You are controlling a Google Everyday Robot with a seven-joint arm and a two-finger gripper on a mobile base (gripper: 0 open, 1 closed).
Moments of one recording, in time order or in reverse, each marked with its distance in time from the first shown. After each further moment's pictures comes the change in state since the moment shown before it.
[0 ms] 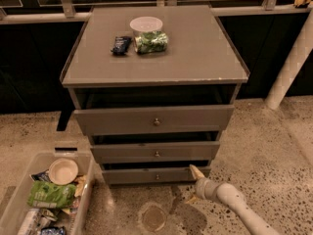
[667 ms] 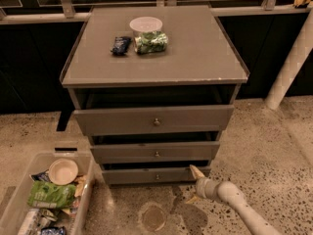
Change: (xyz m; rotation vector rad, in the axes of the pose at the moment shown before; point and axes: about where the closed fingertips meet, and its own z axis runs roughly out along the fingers) arm 0.002 0.001 0.007 -0.028 -0.008 0.006
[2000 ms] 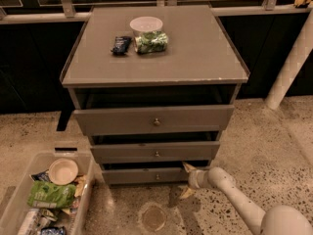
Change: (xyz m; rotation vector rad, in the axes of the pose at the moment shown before) arm 0.001 -0.014 0.050 -0.150 0.023 -0.007
